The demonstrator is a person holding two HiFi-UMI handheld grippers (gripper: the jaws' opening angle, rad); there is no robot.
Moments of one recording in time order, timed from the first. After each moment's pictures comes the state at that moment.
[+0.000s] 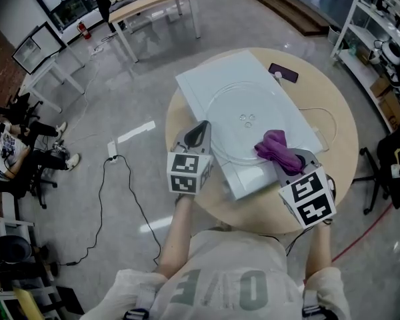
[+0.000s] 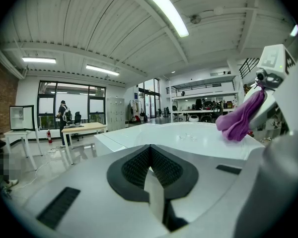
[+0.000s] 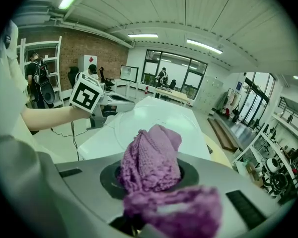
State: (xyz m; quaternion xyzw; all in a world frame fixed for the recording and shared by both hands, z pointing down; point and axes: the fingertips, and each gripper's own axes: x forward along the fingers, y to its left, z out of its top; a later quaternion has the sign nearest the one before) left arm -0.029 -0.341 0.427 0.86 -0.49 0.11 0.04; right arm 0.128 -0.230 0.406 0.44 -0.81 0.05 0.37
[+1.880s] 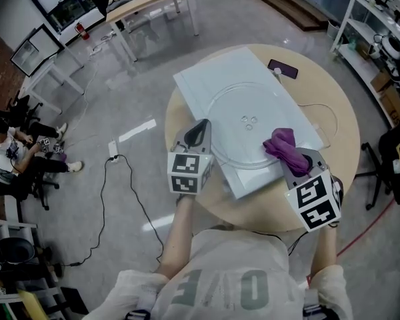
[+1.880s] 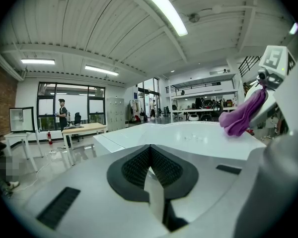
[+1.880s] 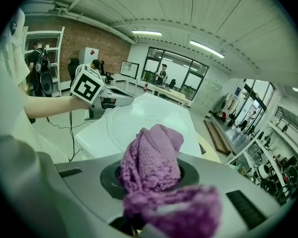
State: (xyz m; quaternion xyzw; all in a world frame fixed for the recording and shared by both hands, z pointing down) left arm -0.025 -0.342 0.423 0.86 -0.49 0.11 0.03; right arm 0.147 -0.224 0.405 0.45 -0.80 0.02 0.40
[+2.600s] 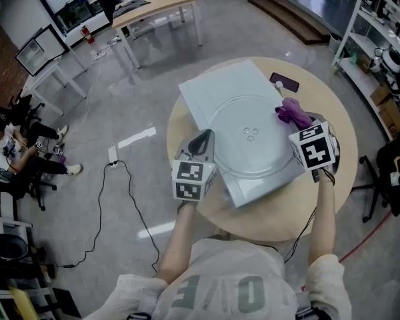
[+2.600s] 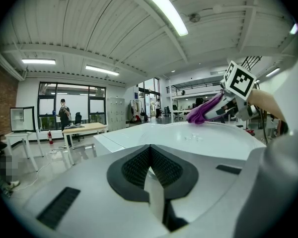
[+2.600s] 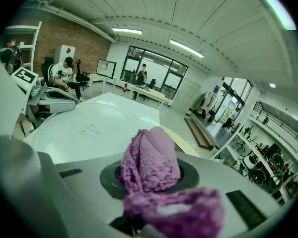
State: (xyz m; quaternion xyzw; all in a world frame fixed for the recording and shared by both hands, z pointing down) left arm -0.024 -0.344 0.429 0.86 -0.50 0.11 0.03; right arm 0.209 -0.361 0.397 0.55 -0.74 0.02 0.38
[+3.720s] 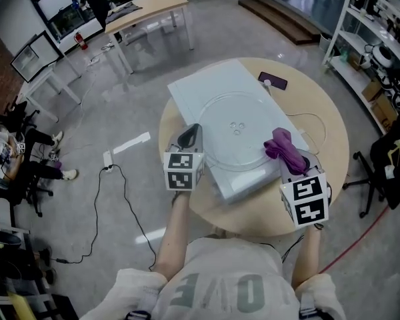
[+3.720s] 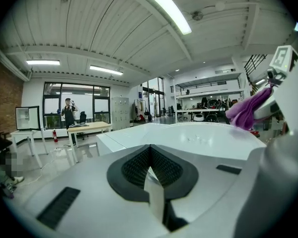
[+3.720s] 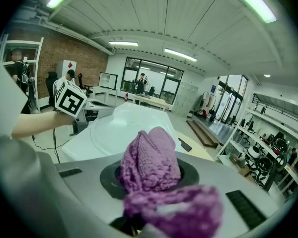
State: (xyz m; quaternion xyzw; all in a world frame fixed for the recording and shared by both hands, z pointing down) left arm -0.024 -0.350 0.430 0.85 -0.51 0.11 0.04; right arm 0.183 -0.230 0.389 0.56 -0.77 0.05 0.31
